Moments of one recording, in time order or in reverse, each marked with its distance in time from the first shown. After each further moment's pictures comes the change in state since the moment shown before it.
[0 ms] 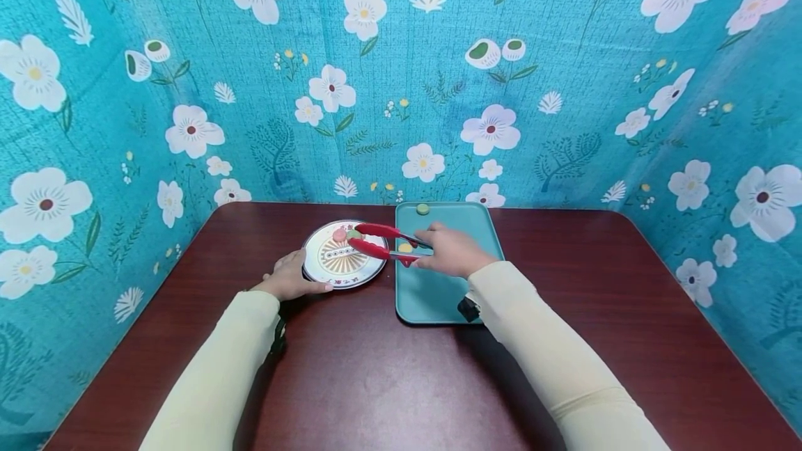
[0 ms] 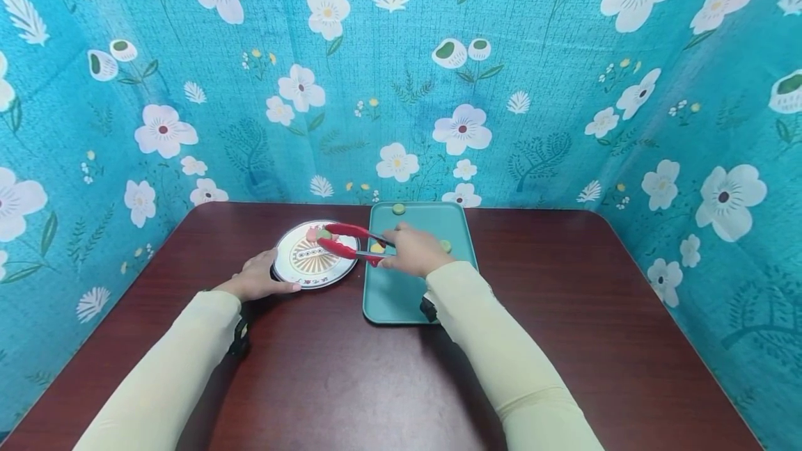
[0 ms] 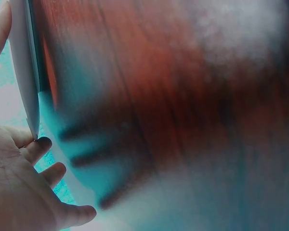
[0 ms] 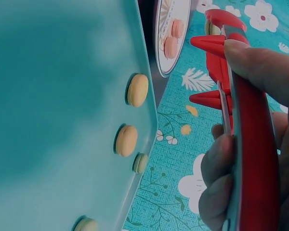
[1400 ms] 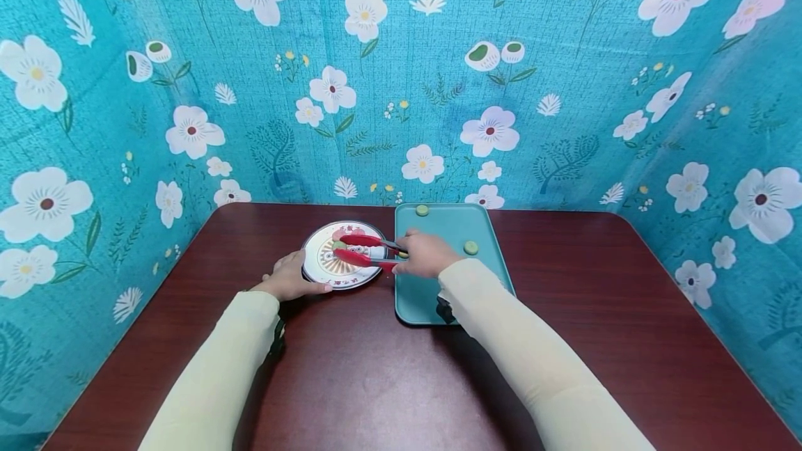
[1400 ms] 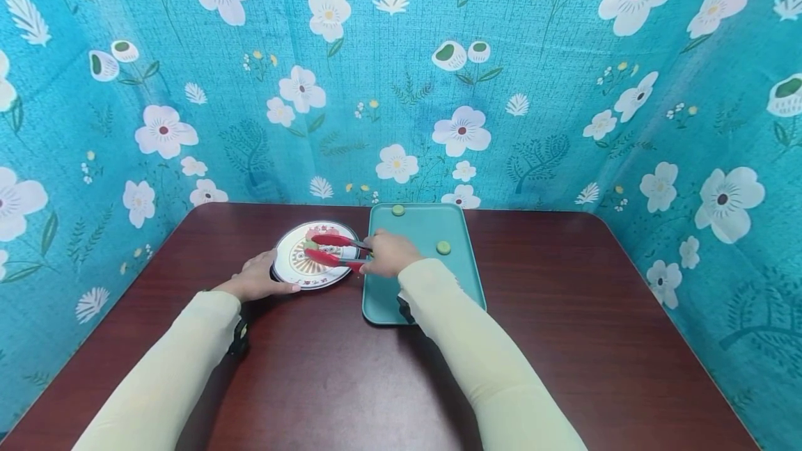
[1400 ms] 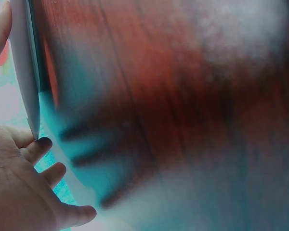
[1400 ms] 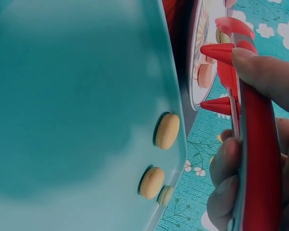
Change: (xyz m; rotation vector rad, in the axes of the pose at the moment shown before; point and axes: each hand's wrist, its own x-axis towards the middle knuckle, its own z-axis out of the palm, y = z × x) left_hand -0.001 0.000 0.000 0.010 0.012 0.007; right_hand 0.028 -0.023 0.022 -0.063 -0.065 -0.029
